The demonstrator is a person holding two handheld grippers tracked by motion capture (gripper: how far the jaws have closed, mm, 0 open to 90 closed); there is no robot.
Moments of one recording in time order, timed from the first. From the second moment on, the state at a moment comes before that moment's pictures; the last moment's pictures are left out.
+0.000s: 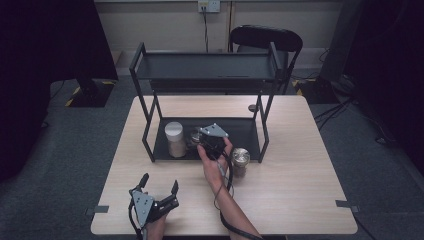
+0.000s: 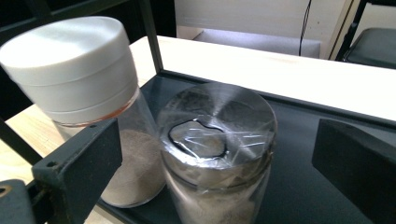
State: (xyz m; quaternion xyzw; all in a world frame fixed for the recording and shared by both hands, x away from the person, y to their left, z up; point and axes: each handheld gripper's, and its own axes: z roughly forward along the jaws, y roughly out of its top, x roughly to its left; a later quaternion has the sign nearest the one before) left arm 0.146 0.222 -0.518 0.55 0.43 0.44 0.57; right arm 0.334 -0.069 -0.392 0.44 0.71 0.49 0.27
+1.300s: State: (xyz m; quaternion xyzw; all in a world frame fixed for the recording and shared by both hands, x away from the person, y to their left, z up) left arm 0.146 0.223 -0.518 0.55 0.43 0.44 0.57; right arm 0.293 -0.080 -0.377 0.43 0.69 0.52 0.28
